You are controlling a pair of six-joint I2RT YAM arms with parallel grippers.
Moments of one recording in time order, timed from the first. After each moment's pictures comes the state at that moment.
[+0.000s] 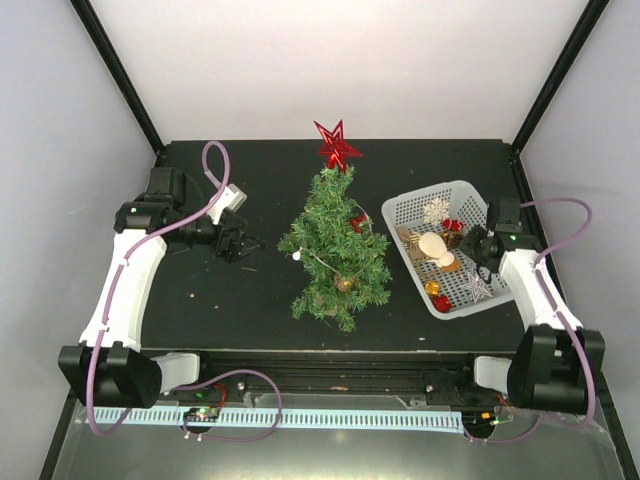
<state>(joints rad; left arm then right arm) 0.00 1.23 1.26 -1.13 0.87 0.52 -0.09 1.28 0.85 -0.62 0.04 0.59</state>
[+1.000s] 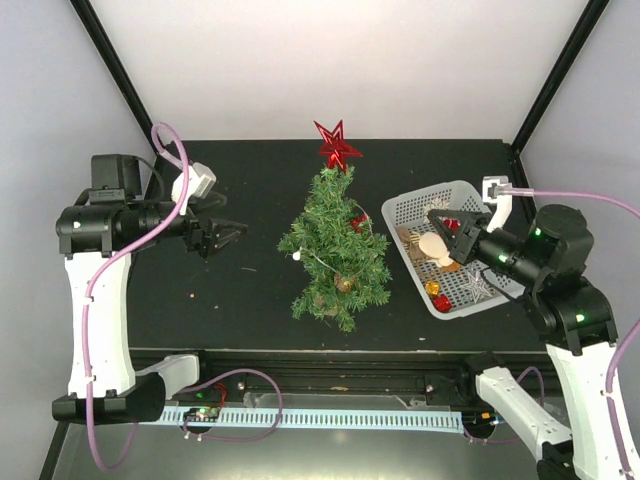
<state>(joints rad) 0.09 1.15 1.62 -1.37 0.94 0.56 0.26 0.76 1.24 -0.74 -0.48 0.50</state>
